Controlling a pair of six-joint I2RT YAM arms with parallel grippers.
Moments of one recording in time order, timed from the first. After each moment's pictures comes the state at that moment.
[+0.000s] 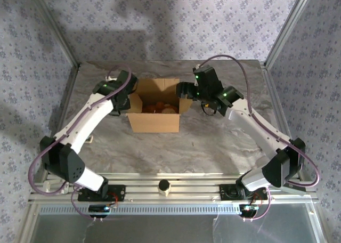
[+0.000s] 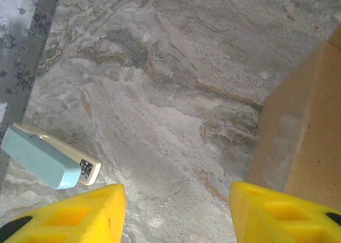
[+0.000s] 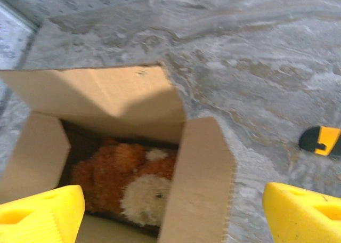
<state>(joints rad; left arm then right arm) -0.46 1.48 1.43 -1.15 -0.51 -0.61 0.62 1.46 1.45 -0.65 0.07 0.50</state>
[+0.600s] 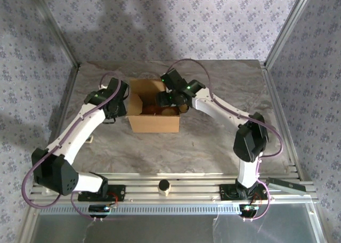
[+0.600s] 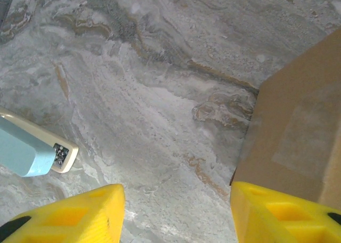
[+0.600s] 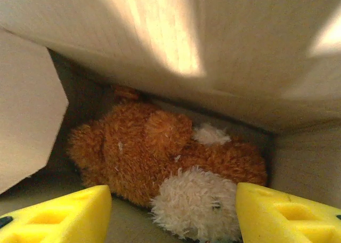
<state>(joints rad) -0.40 1.35 1.24 -1.05 -0.39 -0.61 0.76 1.86 1.71 -0.78 0.04 0.46</state>
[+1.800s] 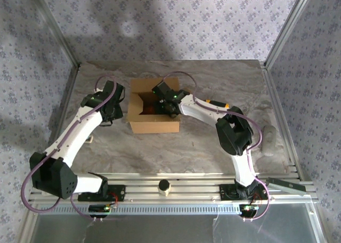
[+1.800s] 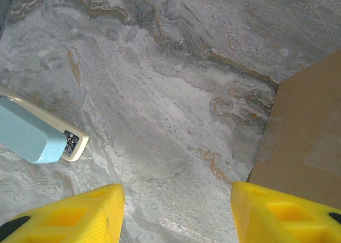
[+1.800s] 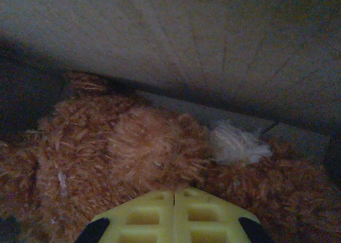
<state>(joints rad) -0.35 1.32 1.19 -1.05 -0.38 -0.63 0.79 2.03 1.64 -0.61 0.06 0.54</state>
